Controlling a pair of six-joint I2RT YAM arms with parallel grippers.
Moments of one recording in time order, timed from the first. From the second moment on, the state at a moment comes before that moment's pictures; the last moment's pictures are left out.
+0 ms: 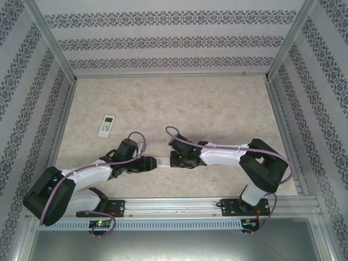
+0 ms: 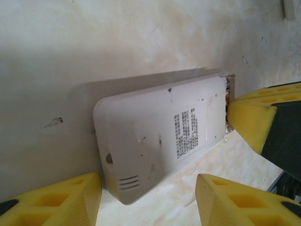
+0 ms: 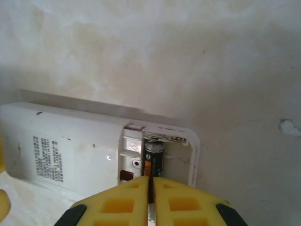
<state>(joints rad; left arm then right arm) -0.53 1.22 0.35 -0.03 0.42 -0.74 0.93 1.66 0.84 -0.29 -0.08 0.89</state>
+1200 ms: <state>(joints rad) -0.53 0.72 0.39 -0.31 0.19 -0.65 0.70 1.79 1.23 -0.65 0.15 0.75</state>
